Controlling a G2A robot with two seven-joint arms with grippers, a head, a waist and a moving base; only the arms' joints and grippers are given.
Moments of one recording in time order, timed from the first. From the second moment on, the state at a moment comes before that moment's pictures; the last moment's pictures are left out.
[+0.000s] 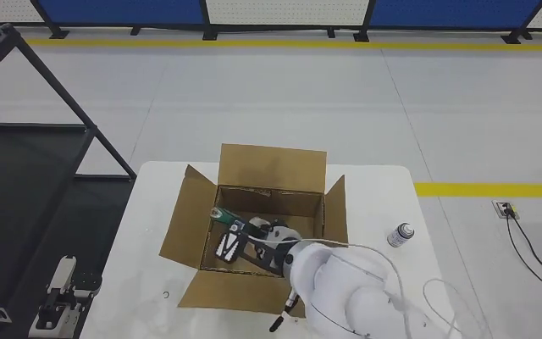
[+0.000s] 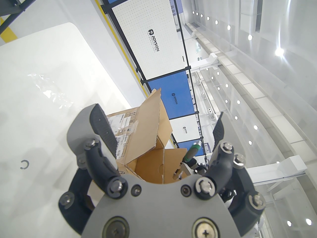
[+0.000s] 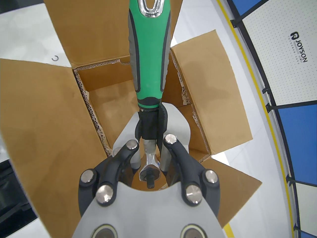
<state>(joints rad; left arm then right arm) 2.01 -1.30 -2.06 -2.33 -0.20 -0.07 -0.14 -0.62 -1.34 0.74 -1.96 -1.30 -0.22 1.22</state>
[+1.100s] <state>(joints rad) 2.01 -1.30 -2.06 -2.33 -0.20 -0.07 -0.14 -0.36 -1.48 0.53 -1.38 -1.18 -0.38 1.26</state>
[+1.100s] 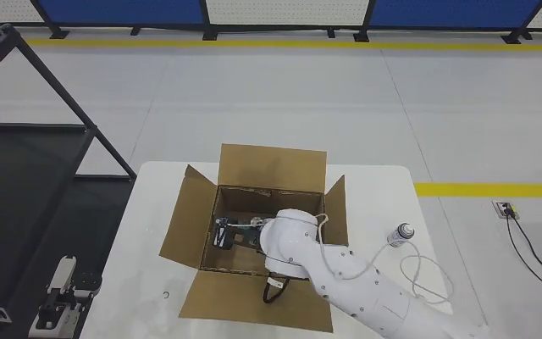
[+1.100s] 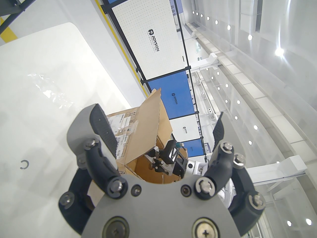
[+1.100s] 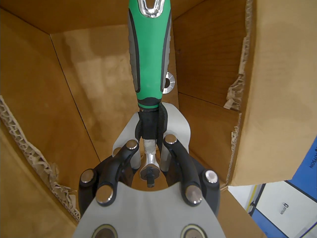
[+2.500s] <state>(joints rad) 2.01 -1.30 -2.06 -2.33 -0.20 -0.07 -0.14 -0.19 -1.77 0.36 -0.64 -1.03 -0.49 1.21</state>
